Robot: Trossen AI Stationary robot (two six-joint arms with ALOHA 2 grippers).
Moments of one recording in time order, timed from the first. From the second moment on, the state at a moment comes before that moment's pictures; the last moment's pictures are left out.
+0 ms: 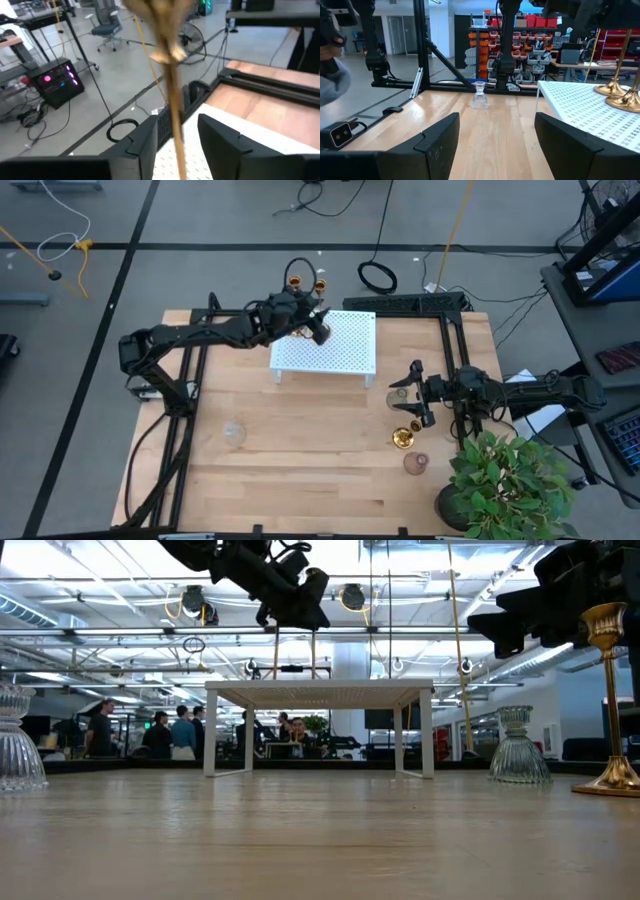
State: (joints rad) left arm 0.35 1.60 1.23 0.10 -0.32 0.05; right arm -0.10 0.50 0.02 0.56 -0.24 0.00
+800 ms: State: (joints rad) left arm 0.29 1.38 1.23 -0.40 -0.44 -0.06; right arm -0.10 0.50 0.02 0.57 -0.24 0.00
